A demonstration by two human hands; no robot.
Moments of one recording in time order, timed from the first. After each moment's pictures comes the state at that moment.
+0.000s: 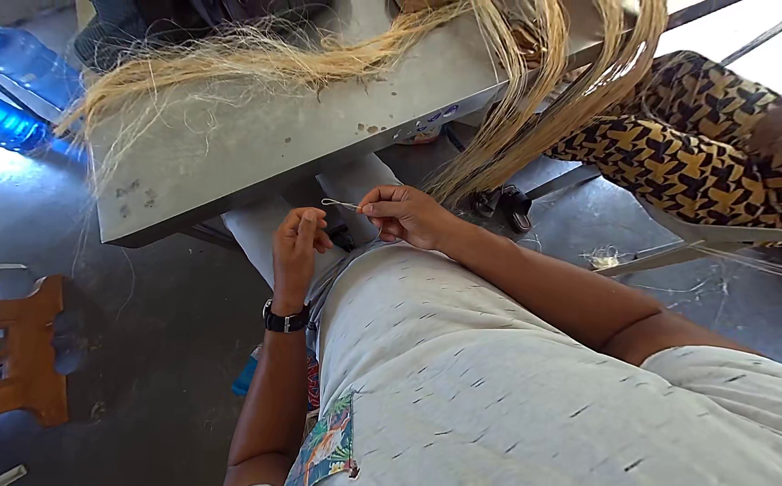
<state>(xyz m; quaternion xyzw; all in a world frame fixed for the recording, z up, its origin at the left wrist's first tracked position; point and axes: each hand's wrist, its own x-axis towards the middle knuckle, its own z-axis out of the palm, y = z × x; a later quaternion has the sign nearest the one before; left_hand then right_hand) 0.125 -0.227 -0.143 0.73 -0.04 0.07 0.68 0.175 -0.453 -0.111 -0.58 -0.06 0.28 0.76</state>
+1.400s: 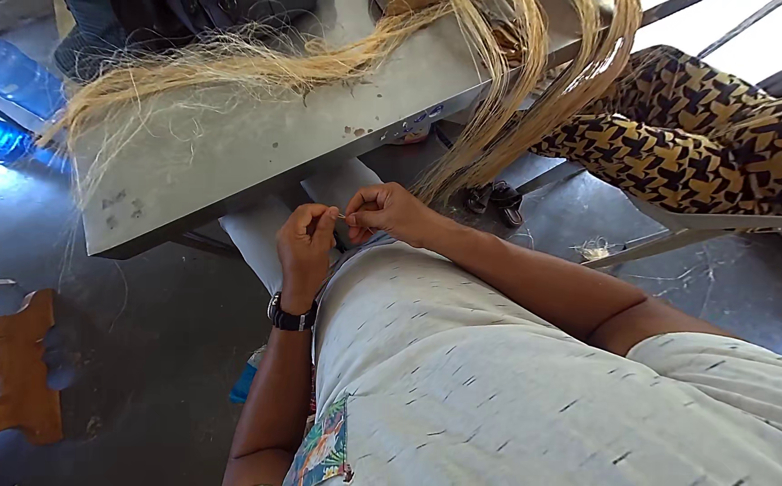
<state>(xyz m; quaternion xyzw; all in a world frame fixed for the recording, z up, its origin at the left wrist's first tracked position) 0.130 -0.255 -0.127 0.81 -0.10 0.16 0.55 0.176 -0.449 -0.102 -0.66 -0.15 0.24 0.70</state>
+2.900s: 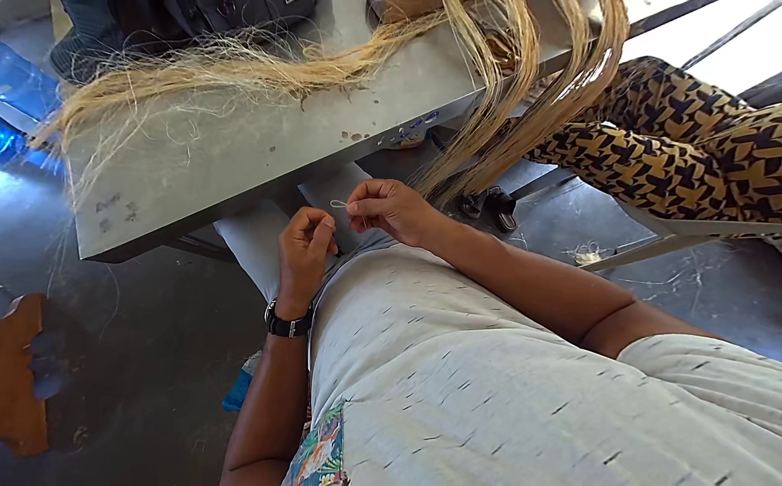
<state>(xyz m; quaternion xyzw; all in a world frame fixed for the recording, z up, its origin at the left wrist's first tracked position) 0.131 -0.256 -0.131 0.74 -0.10 0.08 0.66 0.187 -0.453 -0.103 -0.58 -0.08 0.25 0.77</state>
